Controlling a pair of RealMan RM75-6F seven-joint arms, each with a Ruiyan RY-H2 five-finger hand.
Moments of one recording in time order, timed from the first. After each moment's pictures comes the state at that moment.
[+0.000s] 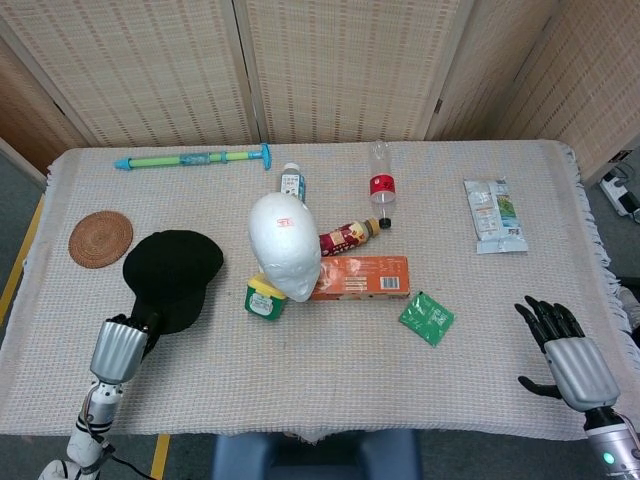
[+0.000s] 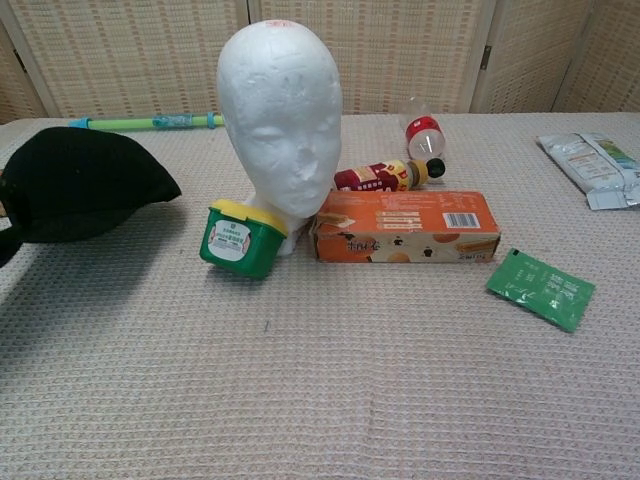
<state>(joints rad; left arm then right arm) -0.32 -2.00 -0.07 -0.26 1.64 1.83 -0.19 0.10 -1.02 -0.03 -1.72 -1.57 1.37 -0.06</state>
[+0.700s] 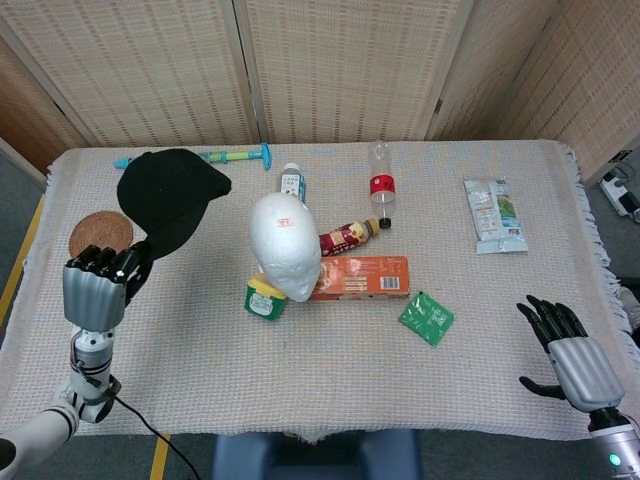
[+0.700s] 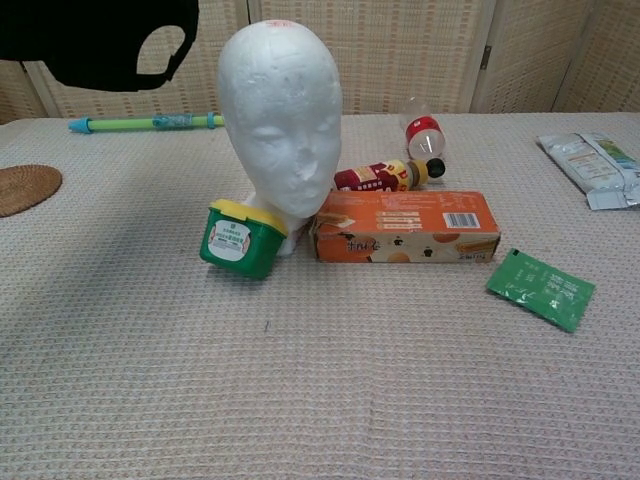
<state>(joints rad) -0.64 -1.70 -0.22 -0.81 1.66 1.99 0.12 0.10 -0.99 -0.04 -1.72 -1.59 1.38 0.00</state>
